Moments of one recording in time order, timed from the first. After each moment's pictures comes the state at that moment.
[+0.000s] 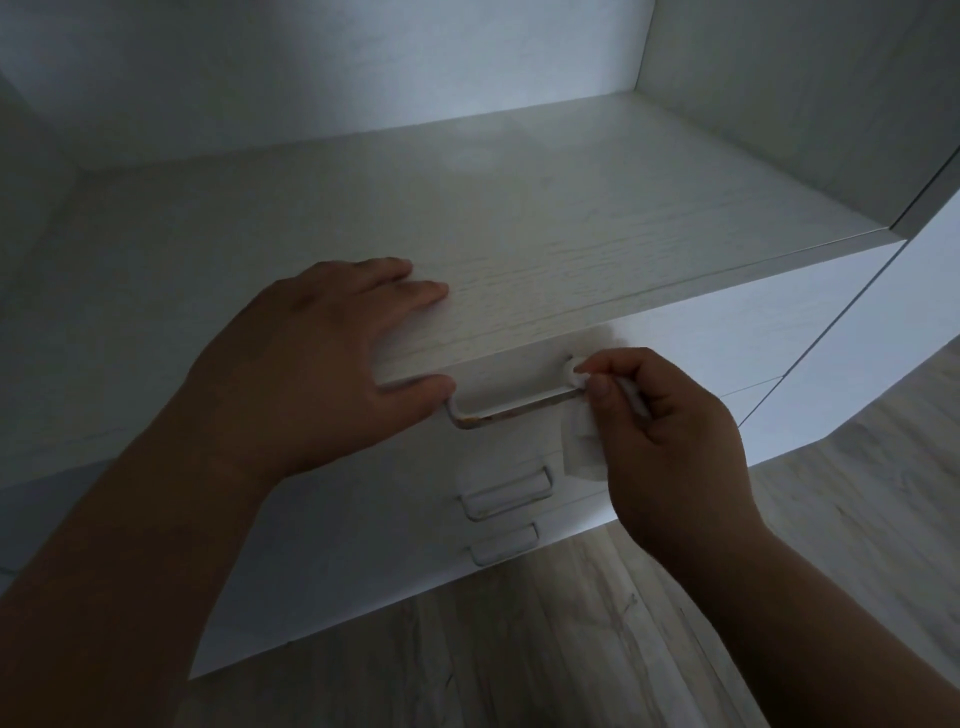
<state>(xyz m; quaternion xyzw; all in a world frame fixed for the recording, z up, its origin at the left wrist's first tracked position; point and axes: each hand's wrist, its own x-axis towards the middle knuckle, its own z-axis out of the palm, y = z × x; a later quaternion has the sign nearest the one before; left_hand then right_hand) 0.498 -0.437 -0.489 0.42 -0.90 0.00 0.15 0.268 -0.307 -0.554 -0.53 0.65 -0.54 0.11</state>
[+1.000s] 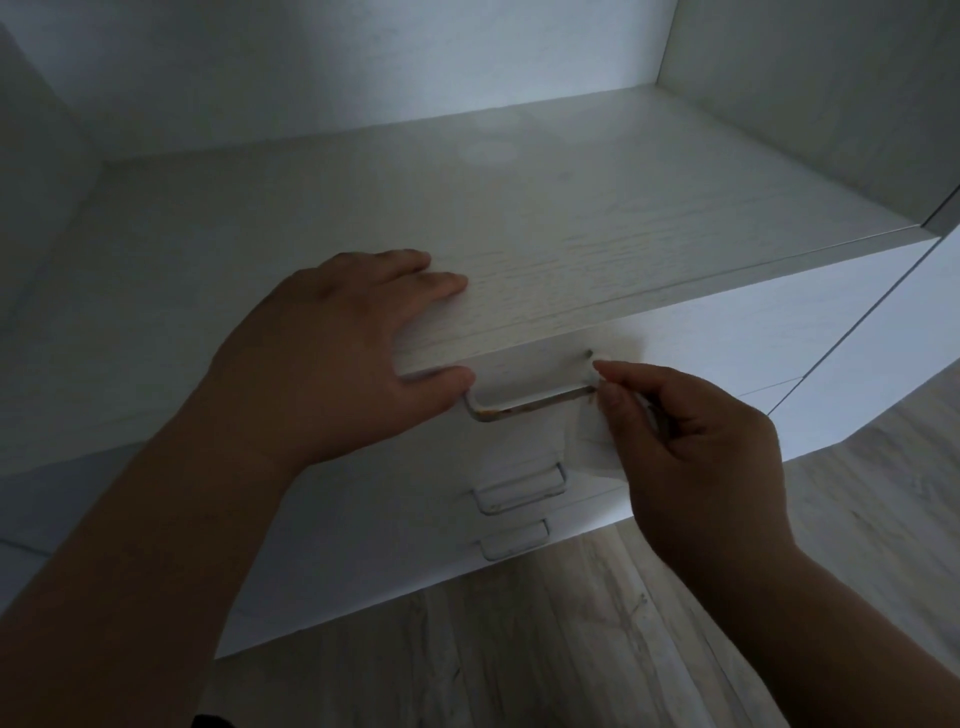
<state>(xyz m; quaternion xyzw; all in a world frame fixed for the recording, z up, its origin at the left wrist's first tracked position) 0.496 -0.432 -0.489 0.42 -0.90 0.02 0.16 0.271 -0.297 -0.555 -0.55 0.64 -0.54 0.05</state>
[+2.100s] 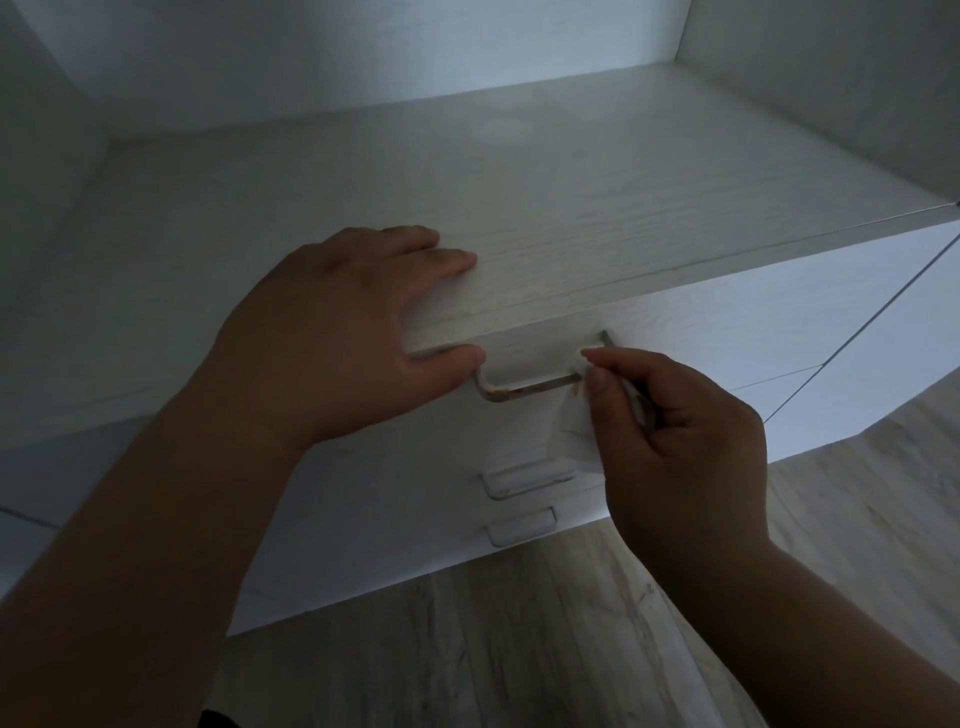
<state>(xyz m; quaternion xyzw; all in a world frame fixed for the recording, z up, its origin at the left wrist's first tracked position) 0.498 -0.433 -0.491 0.42 -0.89 0.02 0.16 0.292 -0.299 -0.563 -0.55 0.63 -0.55 0.03</state>
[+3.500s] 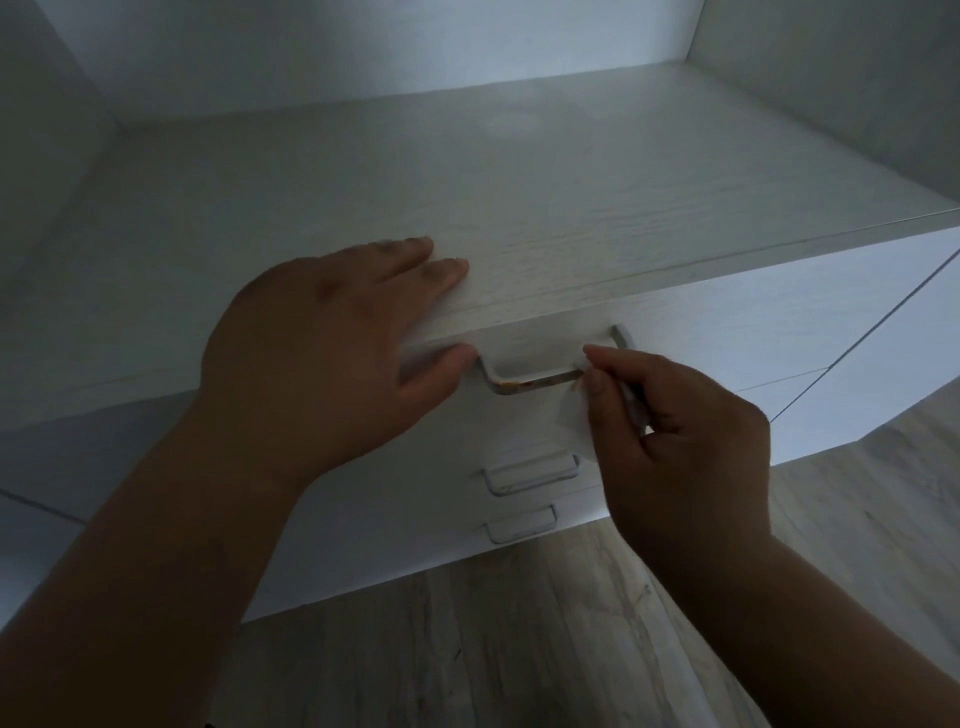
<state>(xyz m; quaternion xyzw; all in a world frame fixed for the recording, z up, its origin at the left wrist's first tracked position) 0.509 -0.414 -0.505 0.42 -0.88 0.12 0.20 0.292 -0.303 -0.564 -0.59 0.61 -0.52 -0.06</state>
